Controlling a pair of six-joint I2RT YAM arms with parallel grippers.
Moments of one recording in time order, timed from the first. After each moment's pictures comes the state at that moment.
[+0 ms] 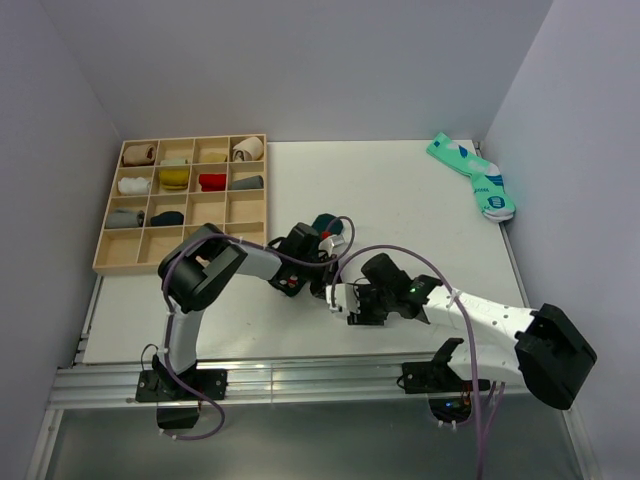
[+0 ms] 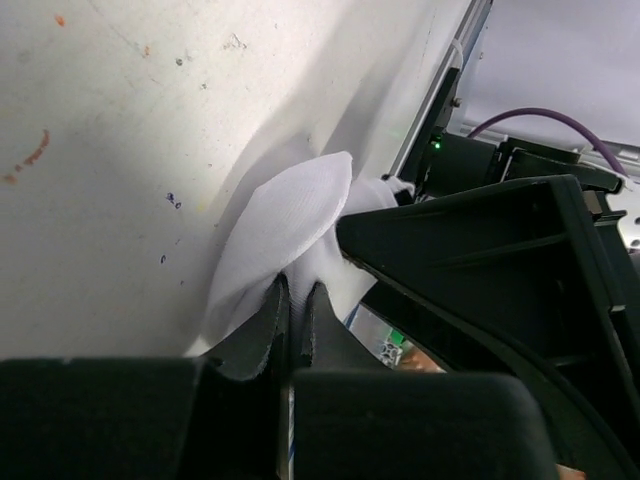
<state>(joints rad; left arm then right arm) -0.76 2.04 0.99 0.27 0.88 -0.85 0.78 1.13 0.50 -0.38 -0.29 -0.79</state>
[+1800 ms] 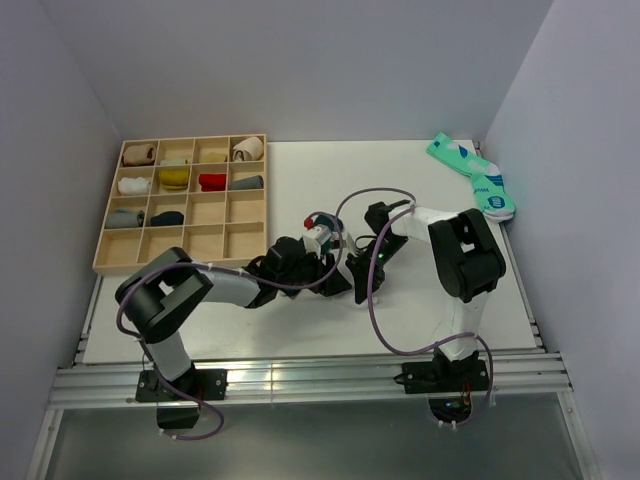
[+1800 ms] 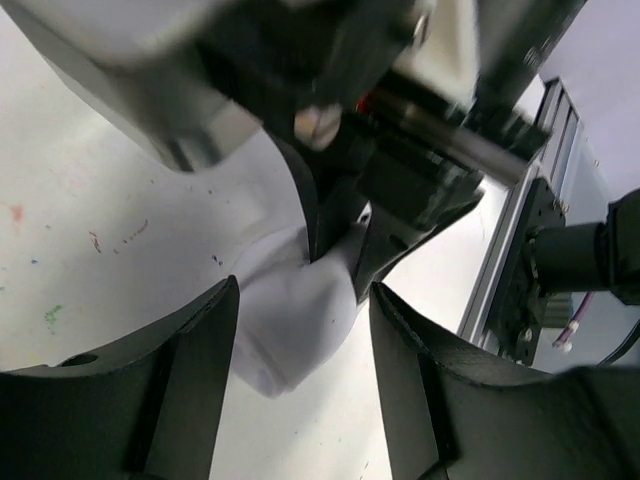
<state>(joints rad) -0.85 1.73 0.69 0.65 0.36 -0.59 0.37 1.90 1.13 -0.99 -0.81 -0.85</state>
